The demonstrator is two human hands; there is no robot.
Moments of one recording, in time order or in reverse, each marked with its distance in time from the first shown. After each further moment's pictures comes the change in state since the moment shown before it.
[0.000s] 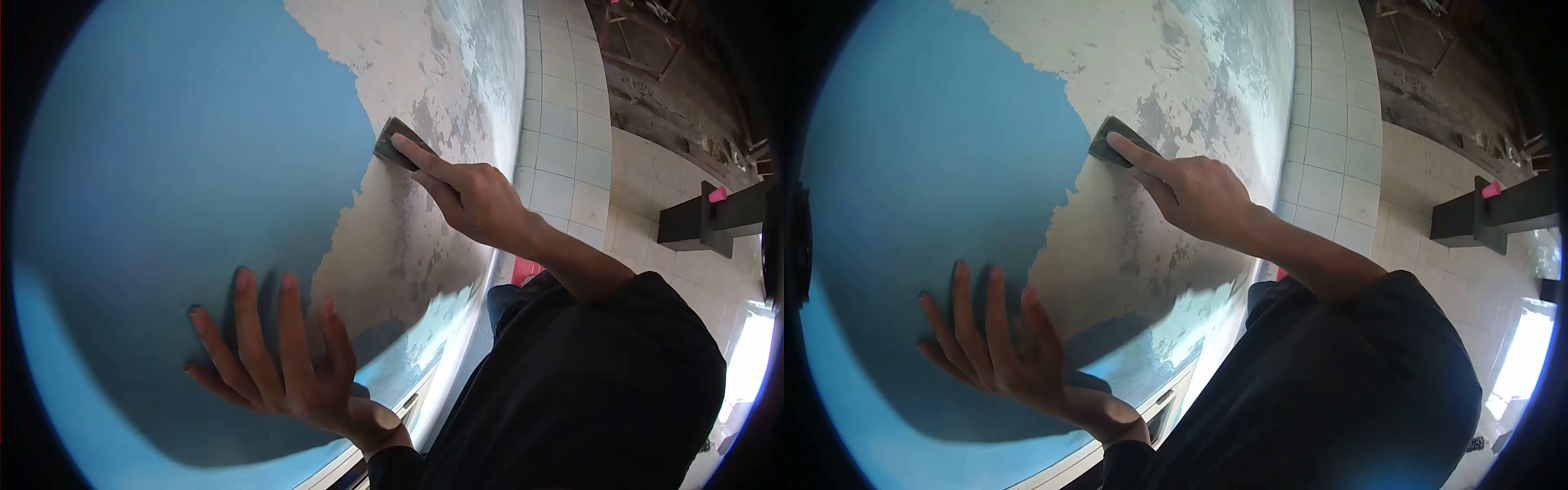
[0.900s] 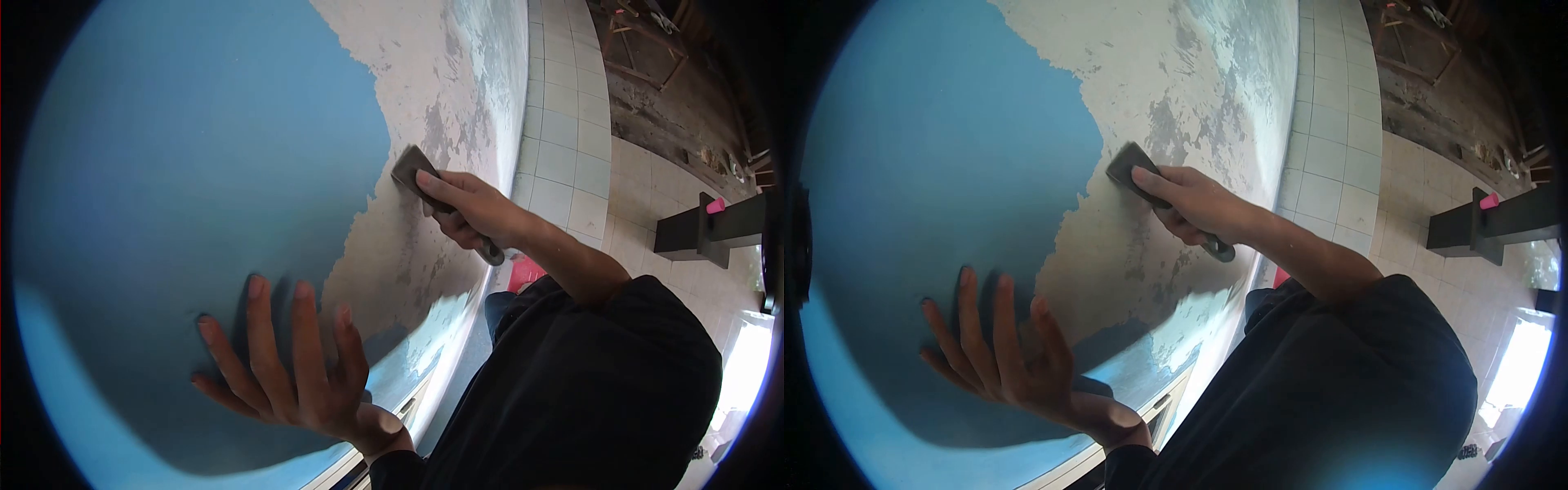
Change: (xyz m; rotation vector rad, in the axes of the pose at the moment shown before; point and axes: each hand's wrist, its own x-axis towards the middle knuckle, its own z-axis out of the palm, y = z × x) left_hand -0.002 -0.001 0.002 -0.014 -0.006 -0.028; right_hand 0.017 0.000 0.001 1.072 -0.438 0.632
